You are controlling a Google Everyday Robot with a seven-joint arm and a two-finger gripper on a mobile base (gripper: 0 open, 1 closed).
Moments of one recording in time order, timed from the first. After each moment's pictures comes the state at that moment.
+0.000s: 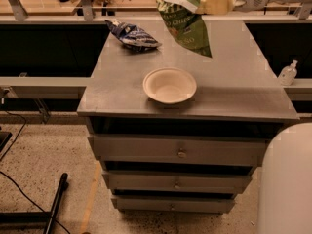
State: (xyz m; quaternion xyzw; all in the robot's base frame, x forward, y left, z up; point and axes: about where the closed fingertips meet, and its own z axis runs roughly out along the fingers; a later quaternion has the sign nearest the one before) arm 0.640 -0.099 1.057 -0.61 0.52 0.34 0.50
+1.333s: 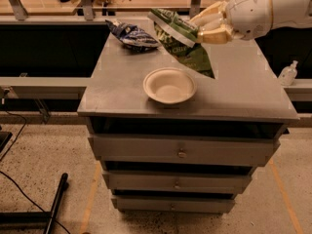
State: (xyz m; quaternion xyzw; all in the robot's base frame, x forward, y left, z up) arm 0.584 -0.086 1.017 -0.67 0.48 0.23 0.51
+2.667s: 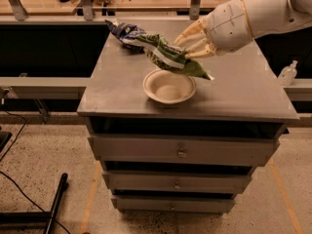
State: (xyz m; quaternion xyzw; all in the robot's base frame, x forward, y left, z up) arm 0.572 -0.062 0.978 -0.78 0.39 0.11 0.47
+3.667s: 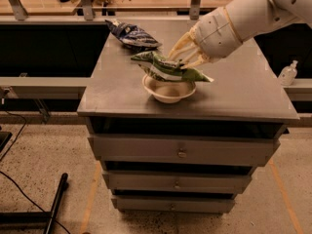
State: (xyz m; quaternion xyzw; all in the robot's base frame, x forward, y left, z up) arm 0.566 -0.053 0.950 -0.84 0.35 0.07 0.41
